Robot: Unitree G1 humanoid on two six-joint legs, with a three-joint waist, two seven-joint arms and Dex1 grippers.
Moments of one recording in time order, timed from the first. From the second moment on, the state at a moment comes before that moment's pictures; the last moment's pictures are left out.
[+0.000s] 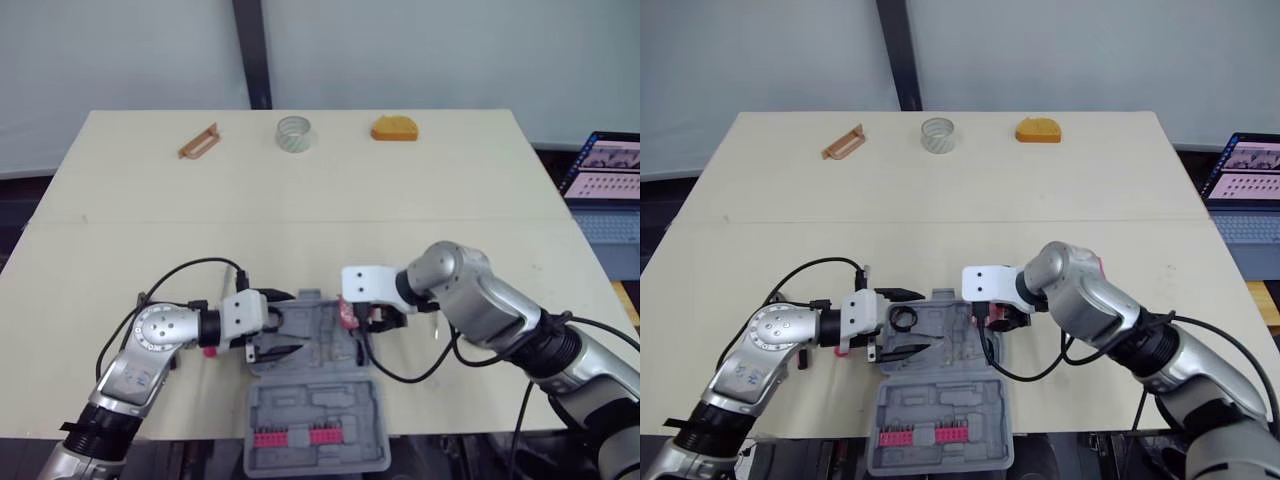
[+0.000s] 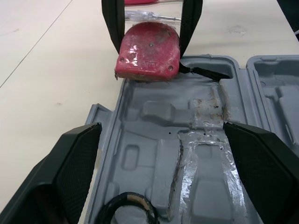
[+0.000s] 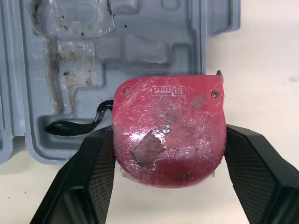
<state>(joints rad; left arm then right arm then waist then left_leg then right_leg) -0.18 0.64 -0.14 -0.17 -0.15 0.06 -0.96 -0.81 -0.70 0.73 -0.28 -0.17 0.86 1.17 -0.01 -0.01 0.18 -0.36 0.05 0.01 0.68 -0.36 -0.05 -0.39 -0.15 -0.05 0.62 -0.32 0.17</state>
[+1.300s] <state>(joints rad) -0.19 0.63 -0.16 -0.15 -0.14 0.05 -0.96 -0.76 -0.61 0.76 -0.24 -0.24 0.79 1.14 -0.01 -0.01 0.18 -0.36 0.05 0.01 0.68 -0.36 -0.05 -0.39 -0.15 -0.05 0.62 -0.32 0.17</state>
